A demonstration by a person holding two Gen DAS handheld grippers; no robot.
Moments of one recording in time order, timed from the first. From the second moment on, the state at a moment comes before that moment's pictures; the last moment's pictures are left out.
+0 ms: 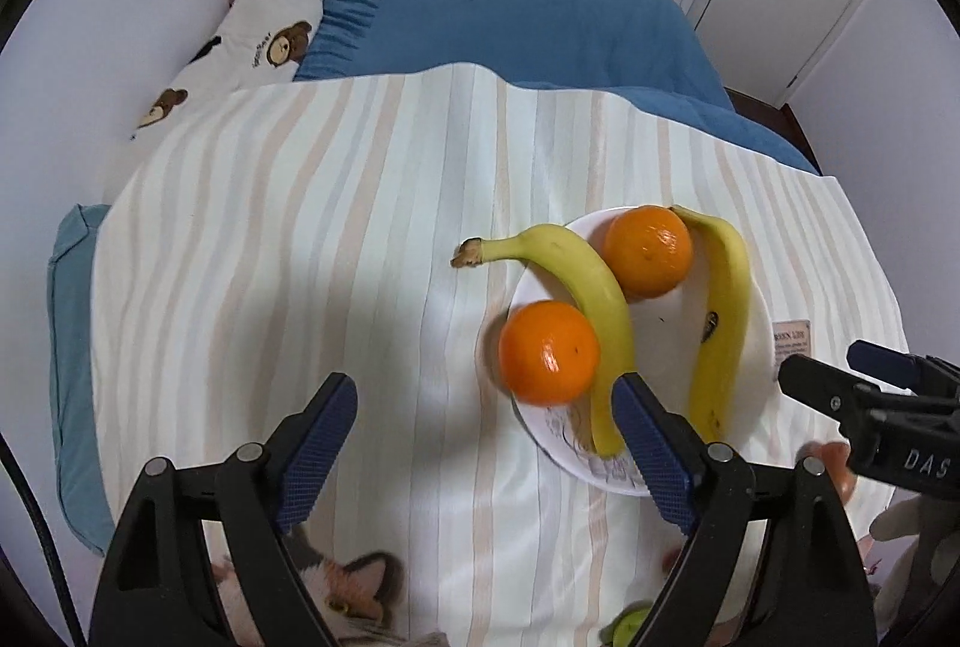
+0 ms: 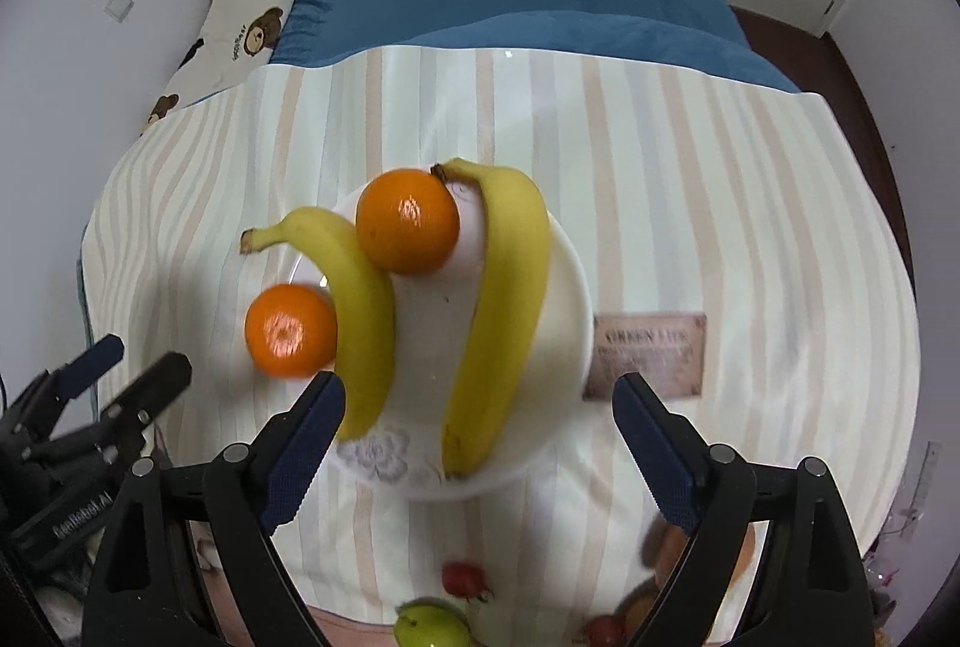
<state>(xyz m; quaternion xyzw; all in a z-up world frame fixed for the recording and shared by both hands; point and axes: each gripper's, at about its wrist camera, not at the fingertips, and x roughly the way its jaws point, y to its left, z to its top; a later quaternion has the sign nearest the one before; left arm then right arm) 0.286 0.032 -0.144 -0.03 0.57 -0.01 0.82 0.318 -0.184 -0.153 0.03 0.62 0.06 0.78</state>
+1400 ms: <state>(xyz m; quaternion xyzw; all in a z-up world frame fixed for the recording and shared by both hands) 0.096 -0.050 -0.104 0.01 0.57 -0.05 0.82 0.090 -0.300 -0.072 0.14 0.54 0.01 0.83</state>
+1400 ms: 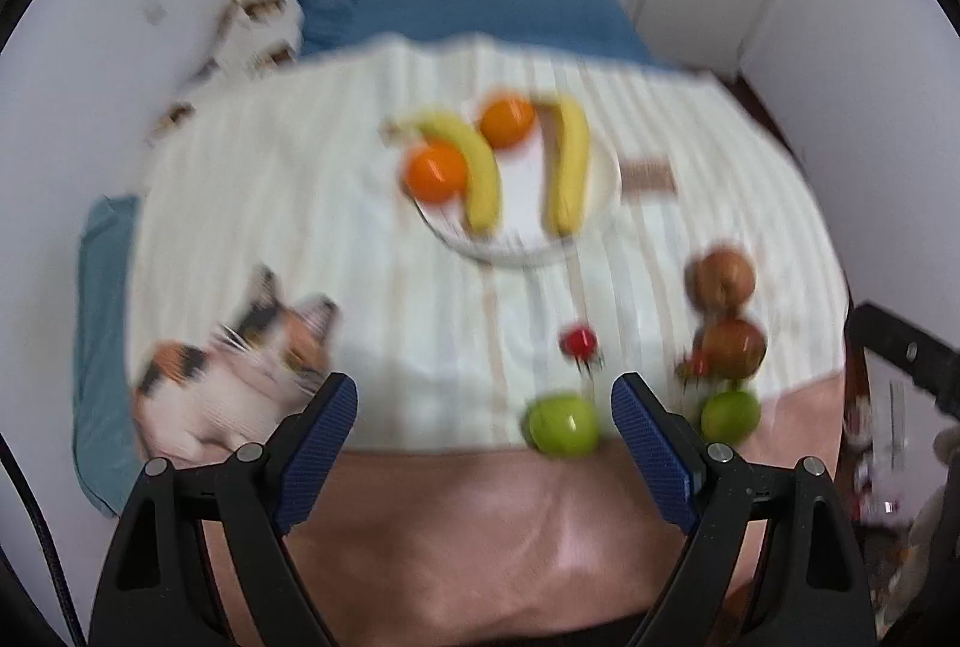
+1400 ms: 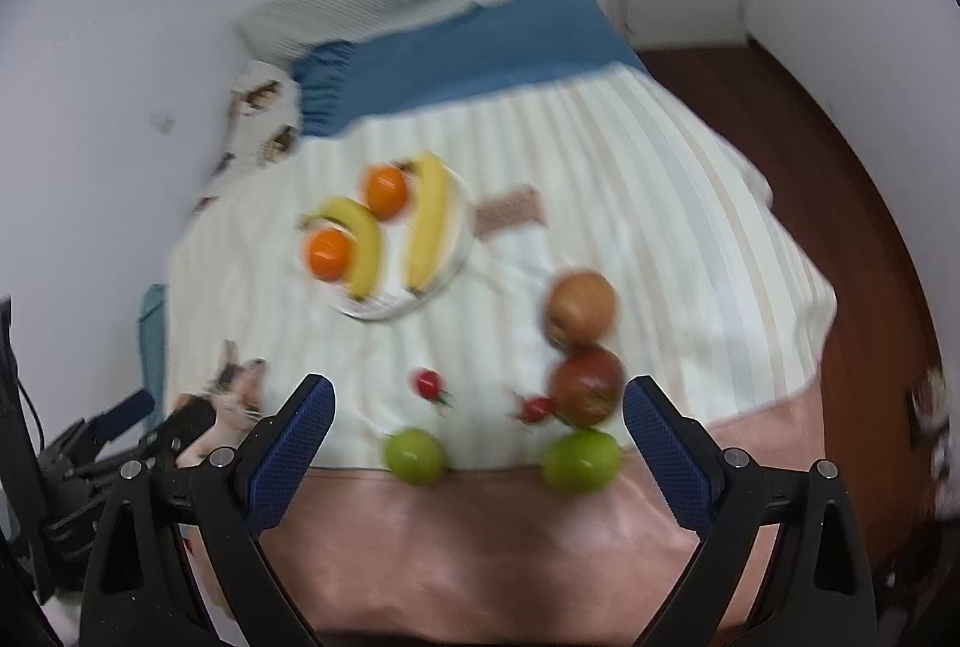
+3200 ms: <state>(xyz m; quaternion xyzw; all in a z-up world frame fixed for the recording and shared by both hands) 0.199 -0.052 -0.125 -0.03 0.61 -0.11 0.78 0.128 -0.246 -0.153 0.18 0.57 0.08 0.80</state>
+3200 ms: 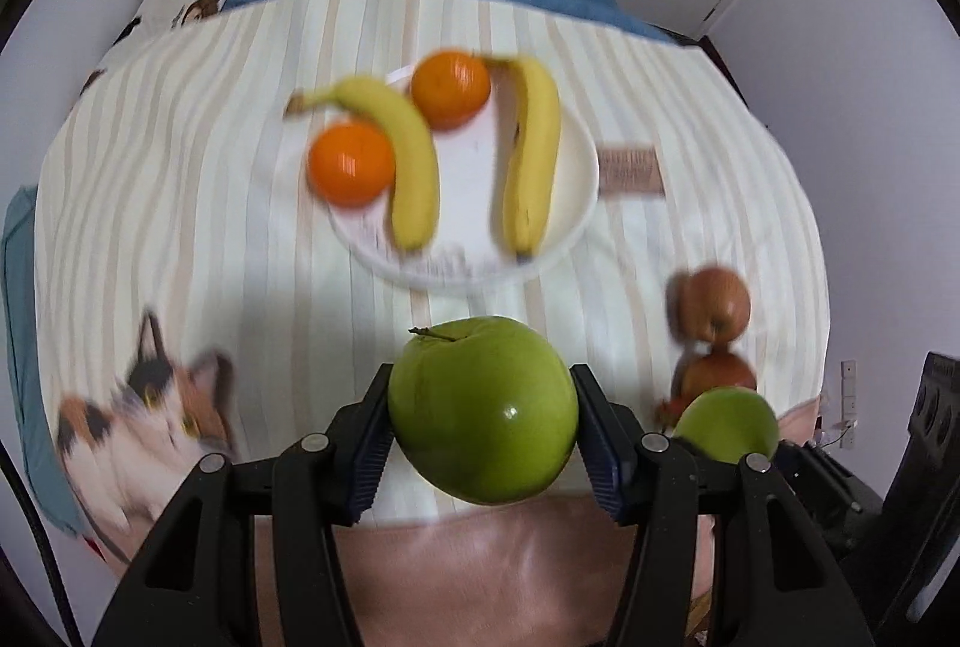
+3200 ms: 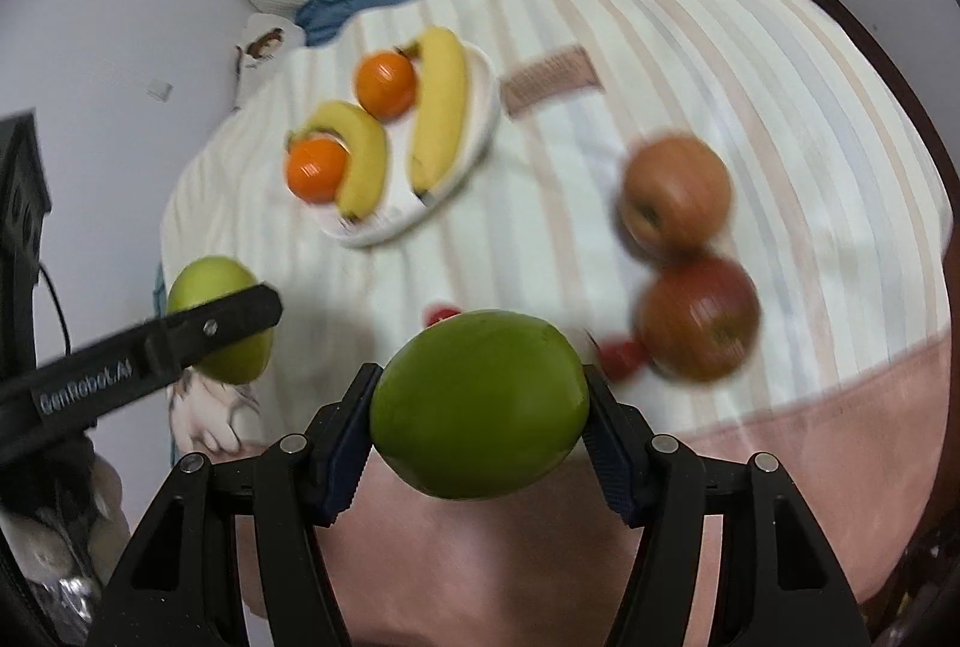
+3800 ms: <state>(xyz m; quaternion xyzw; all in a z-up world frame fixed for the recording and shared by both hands) 0.372 -0.075 -0.203 0.00 0.71 -0.14 0.70 0.270 -0.179 -0.205 0.16 0.58 0.08 0.80</state>
